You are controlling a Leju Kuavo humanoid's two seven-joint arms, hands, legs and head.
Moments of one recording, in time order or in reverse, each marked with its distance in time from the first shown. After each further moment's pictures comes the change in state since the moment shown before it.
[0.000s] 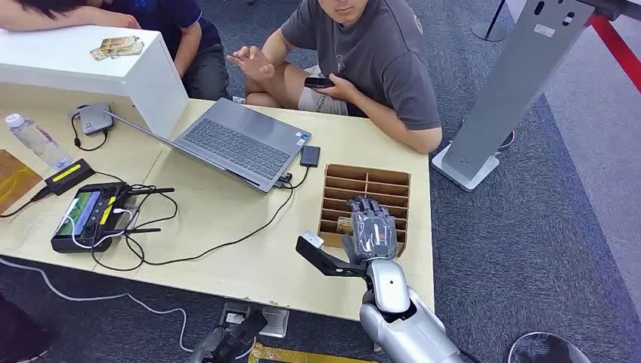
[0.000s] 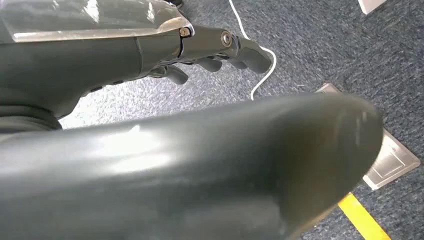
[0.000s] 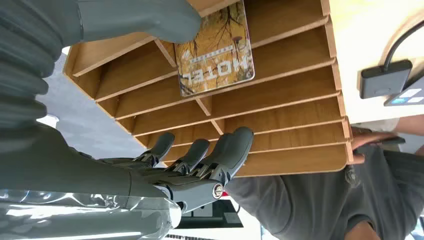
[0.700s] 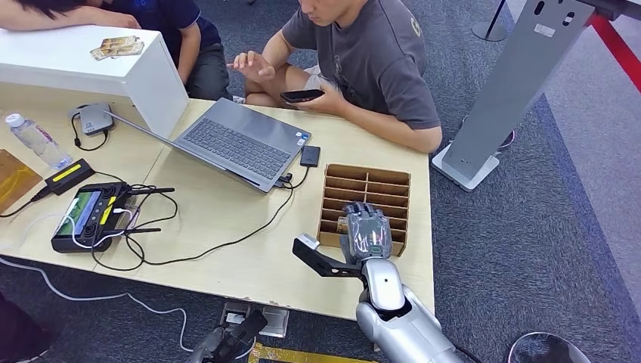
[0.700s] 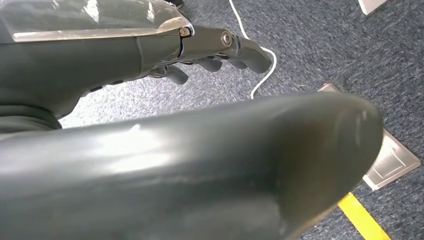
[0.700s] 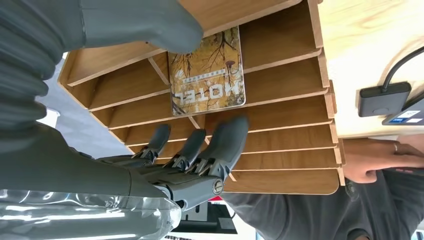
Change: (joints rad) left arm 0.000 0.000 0.000 0.000 0.000 0.002 0.000; right arm -0.023 0.021 0.017 0.064 0.001 0.010 -0.001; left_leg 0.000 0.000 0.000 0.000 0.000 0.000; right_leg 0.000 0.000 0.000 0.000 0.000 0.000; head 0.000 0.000
